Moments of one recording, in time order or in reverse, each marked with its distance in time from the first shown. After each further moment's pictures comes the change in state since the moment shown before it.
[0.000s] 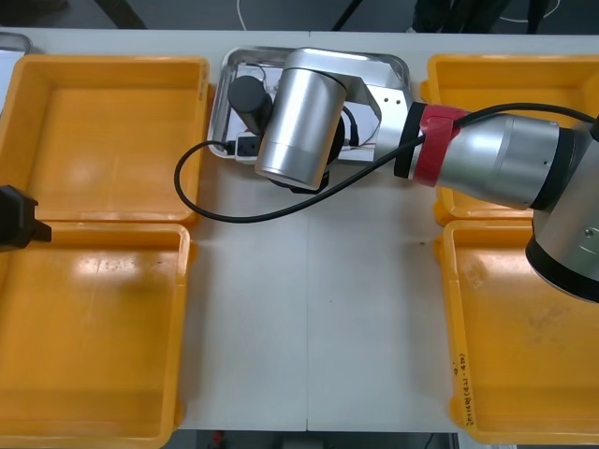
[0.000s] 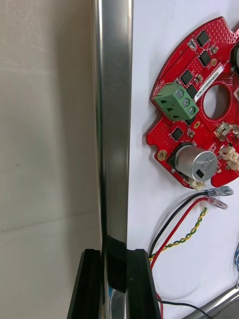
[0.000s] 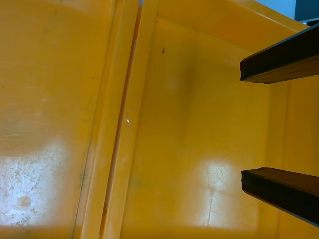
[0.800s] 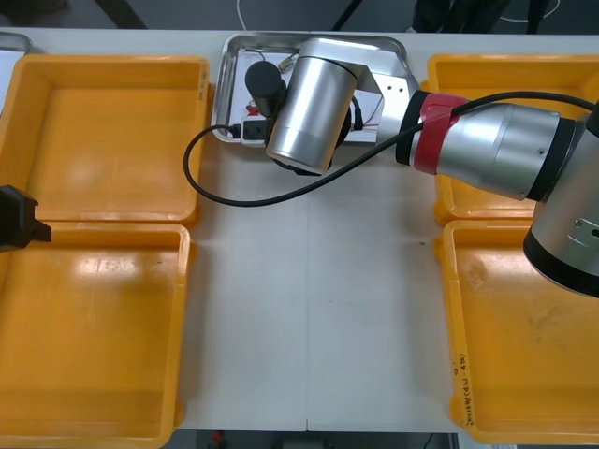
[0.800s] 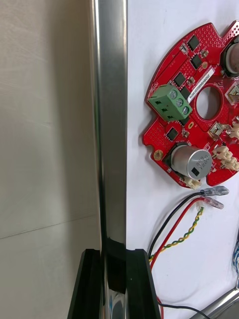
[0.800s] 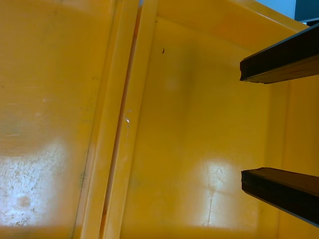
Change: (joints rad) right arm -0.027 0.009 0.019 0.132 -0.002 -0.143 0.062; left arm 0.000 0.000 0.000 0.000 0.000 0.000 0.000
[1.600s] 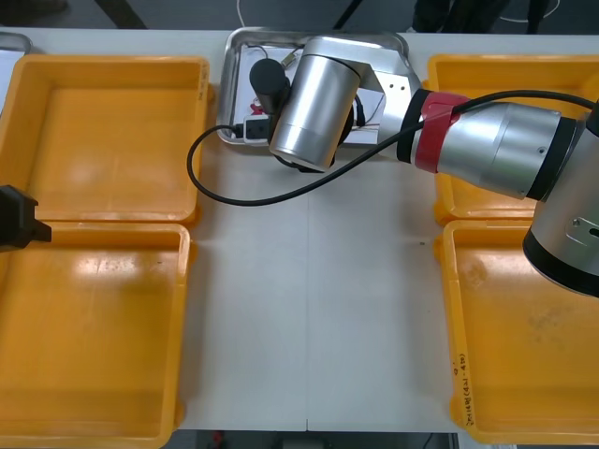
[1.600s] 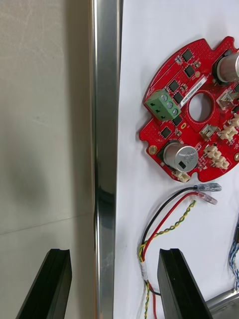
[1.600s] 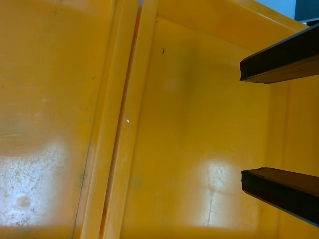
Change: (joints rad) right arm -0.002 0.001 0.000 0.023 0.000 -0.015 0.043; left arm 0.000 0.000 0.000 0.000 0.000 0.000 0.000
